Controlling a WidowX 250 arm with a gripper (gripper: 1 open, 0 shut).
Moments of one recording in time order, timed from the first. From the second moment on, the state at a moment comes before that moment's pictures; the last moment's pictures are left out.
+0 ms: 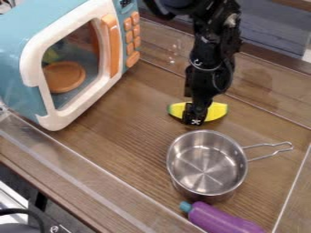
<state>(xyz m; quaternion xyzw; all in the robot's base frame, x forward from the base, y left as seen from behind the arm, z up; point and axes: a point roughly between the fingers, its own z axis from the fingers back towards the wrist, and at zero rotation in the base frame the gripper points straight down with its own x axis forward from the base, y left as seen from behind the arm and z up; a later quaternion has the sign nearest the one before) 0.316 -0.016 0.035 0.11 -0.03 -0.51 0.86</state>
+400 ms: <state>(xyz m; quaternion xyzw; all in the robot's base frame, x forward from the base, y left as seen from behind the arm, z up) 0.323 -0.013 0.035 0.11 -0.06 -0.50 0.85</state>
